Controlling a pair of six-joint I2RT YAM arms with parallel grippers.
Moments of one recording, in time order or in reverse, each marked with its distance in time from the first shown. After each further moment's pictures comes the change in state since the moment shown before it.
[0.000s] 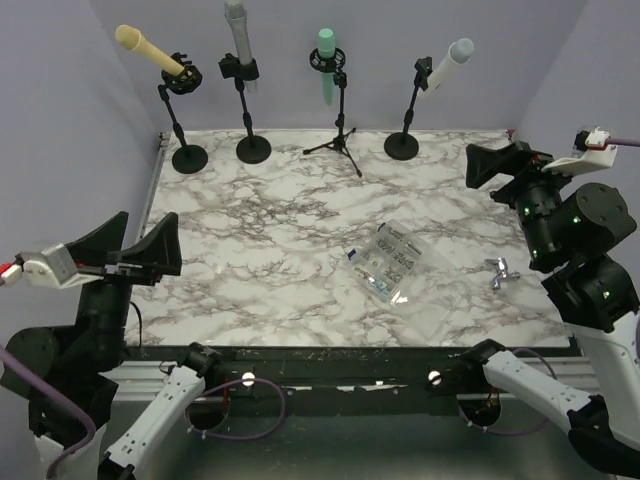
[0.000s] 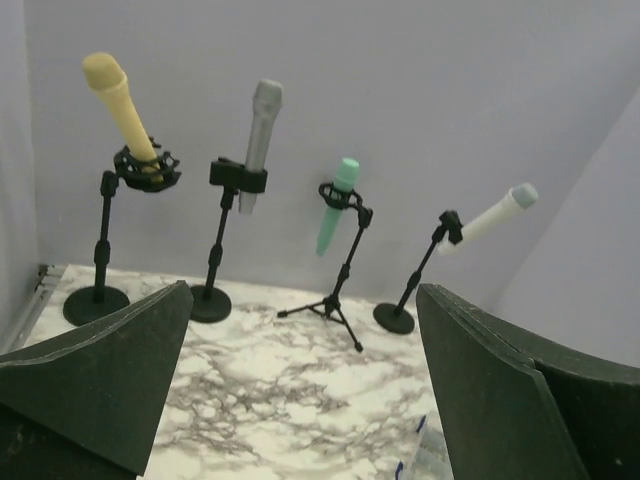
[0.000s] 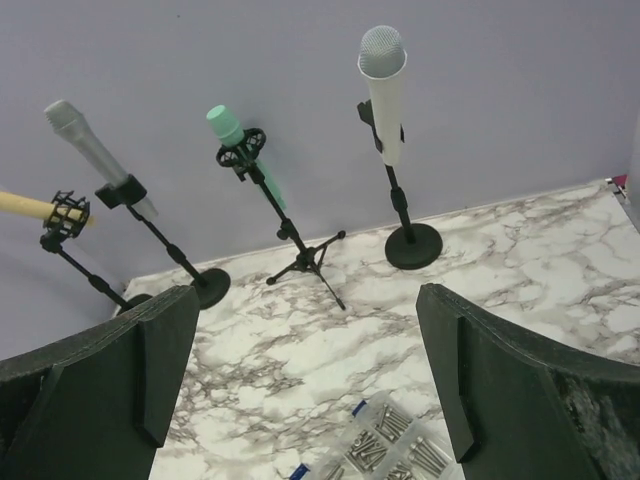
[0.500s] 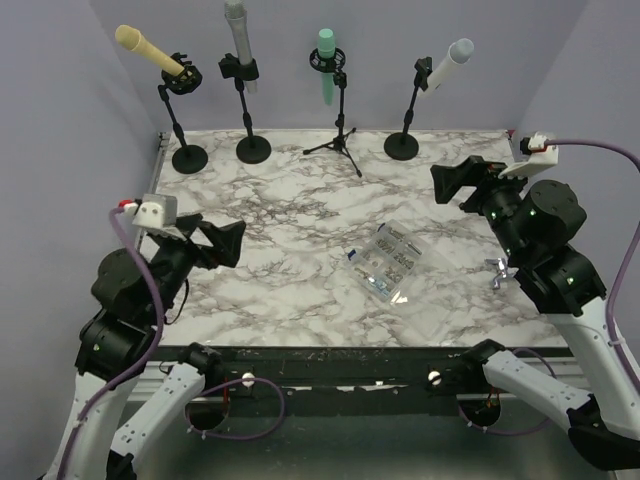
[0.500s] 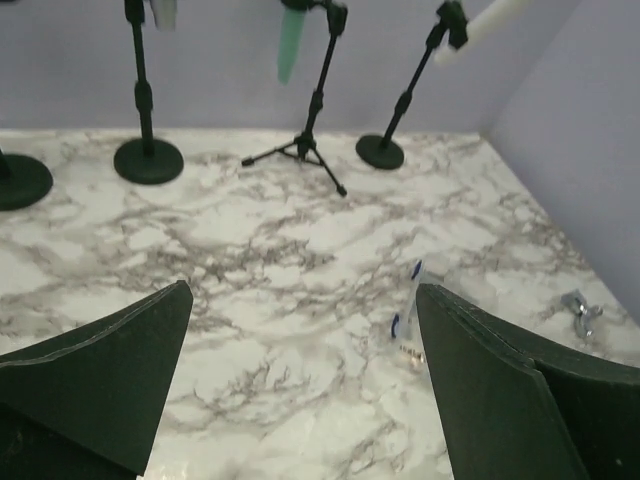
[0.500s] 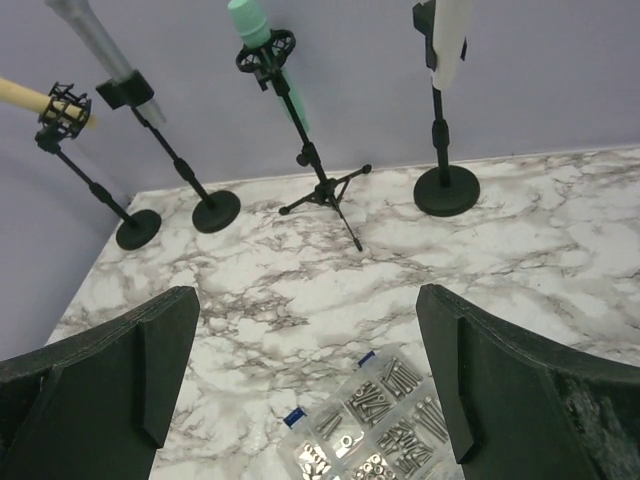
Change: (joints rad) left arm 0.000 0.150 -0.142 -0.088 0.219 -0.036; right arm 0.000 0.000 -0.163 0.050 -0.139 -0.005
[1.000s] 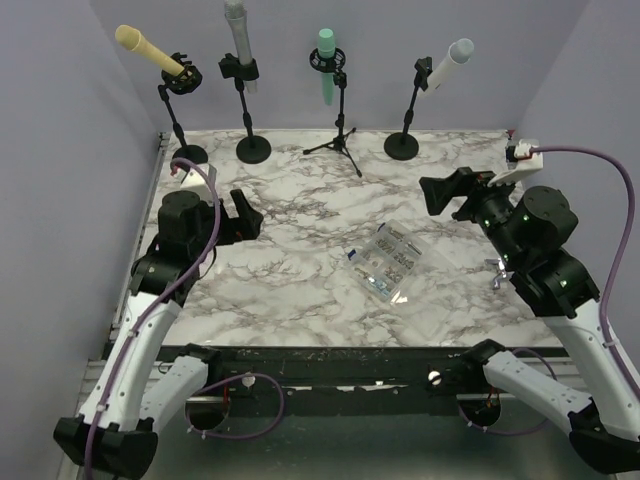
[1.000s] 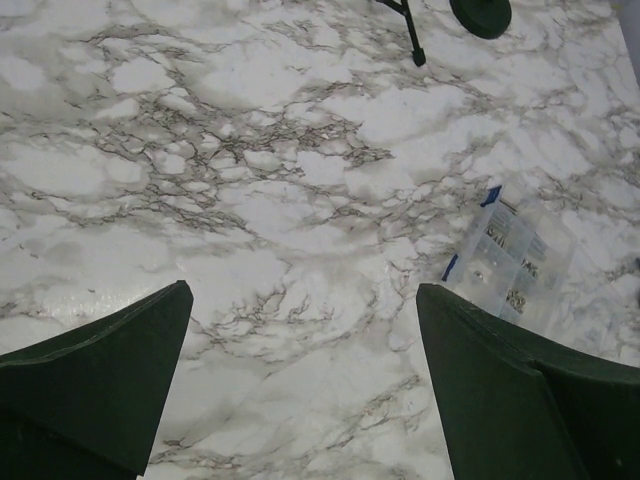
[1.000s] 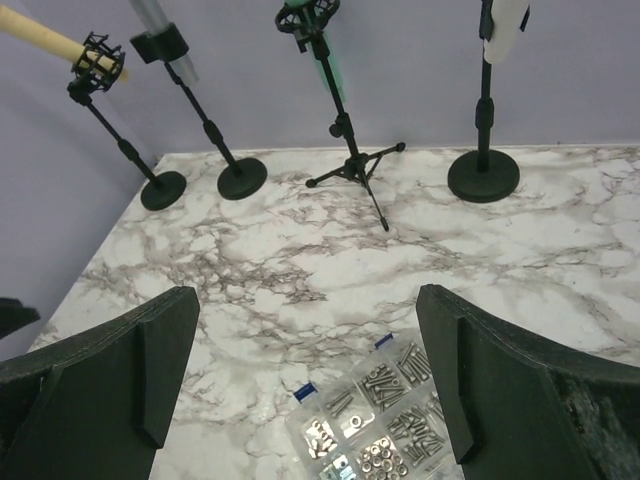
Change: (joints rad) left arm 0.129 0.294 -0.144 0.000 0.107 -0.085; right arm 0.000 -0.018 -0.067 0.027 -0.116 -0.016
